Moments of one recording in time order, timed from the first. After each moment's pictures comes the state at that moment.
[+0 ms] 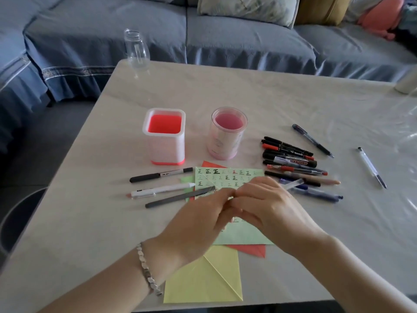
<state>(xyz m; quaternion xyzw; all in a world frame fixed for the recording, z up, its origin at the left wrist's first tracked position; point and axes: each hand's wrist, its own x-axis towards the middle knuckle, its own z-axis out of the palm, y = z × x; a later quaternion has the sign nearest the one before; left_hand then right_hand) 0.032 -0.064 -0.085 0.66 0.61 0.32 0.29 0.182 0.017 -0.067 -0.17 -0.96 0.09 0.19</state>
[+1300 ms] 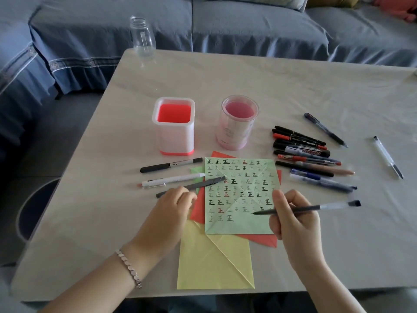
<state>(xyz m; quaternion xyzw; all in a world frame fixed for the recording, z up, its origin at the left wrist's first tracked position) -0.024 -0.093 -0.168 0.68 0.70 0.21 0.03 0.183 -0.031 -0.090 -0.51 -0.51 0.53 0.44</state>
